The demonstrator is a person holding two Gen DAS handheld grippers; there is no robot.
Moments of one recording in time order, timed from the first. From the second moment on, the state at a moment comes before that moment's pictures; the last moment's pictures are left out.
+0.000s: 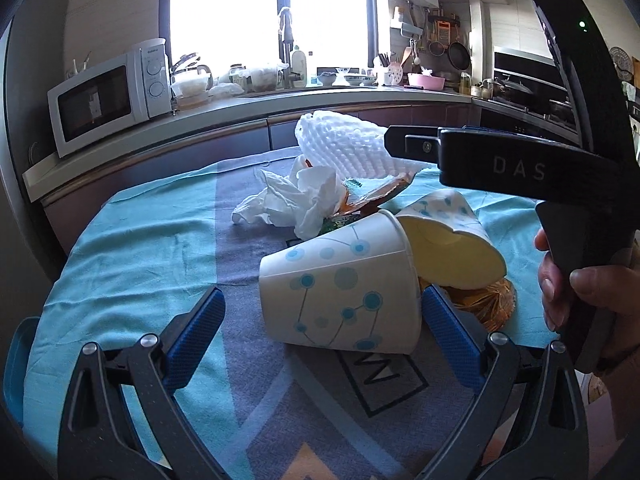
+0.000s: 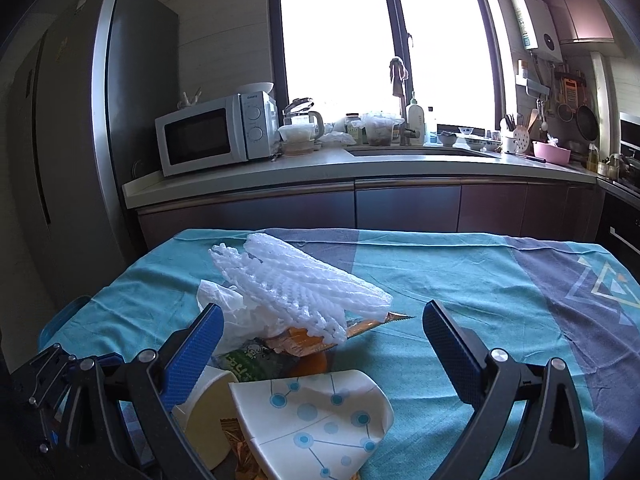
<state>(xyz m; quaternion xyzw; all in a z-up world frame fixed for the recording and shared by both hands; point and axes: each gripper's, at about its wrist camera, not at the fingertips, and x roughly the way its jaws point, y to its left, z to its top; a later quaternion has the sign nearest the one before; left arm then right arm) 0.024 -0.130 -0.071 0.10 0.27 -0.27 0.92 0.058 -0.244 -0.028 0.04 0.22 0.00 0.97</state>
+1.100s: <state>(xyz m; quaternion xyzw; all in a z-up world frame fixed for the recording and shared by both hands) 0.020 -0.022 -0.041 0.04 0.23 -0.21 0.95 0.055 -0.197 0.011 0.04 0.22 0.15 0.96</state>
